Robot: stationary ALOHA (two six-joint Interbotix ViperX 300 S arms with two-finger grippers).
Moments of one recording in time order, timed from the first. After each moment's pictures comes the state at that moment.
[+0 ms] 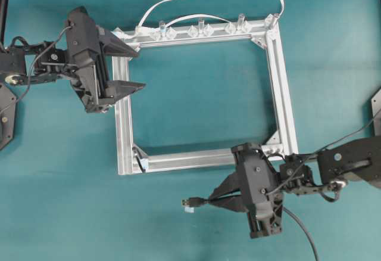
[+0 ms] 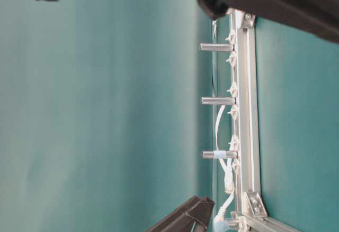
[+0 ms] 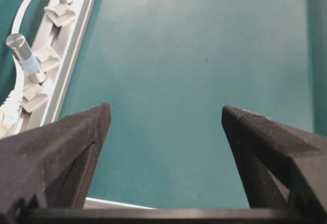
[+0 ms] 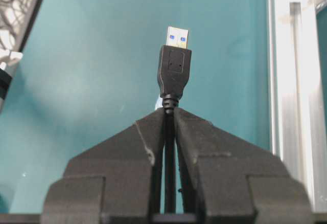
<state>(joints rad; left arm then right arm) 0.19 -0.27 1.02 -0.06 -0.21 0.01 0.39 0.05 0.70 0.54 -0.25 -0.15</state>
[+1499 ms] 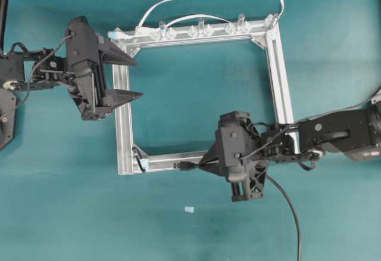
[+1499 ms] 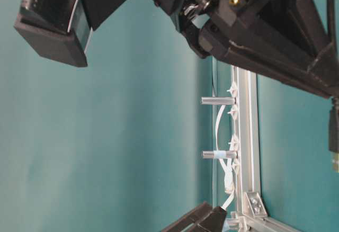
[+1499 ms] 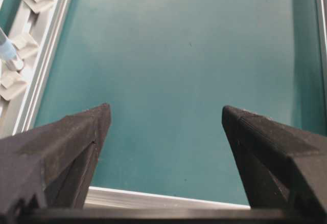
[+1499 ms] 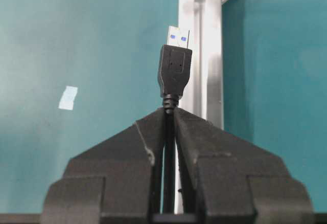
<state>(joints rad) 0.16 -0.27 1.04 -0.06 -0.21 0.01 0.22 0.09 0.66 0.44 -0.14 -0.15</state>
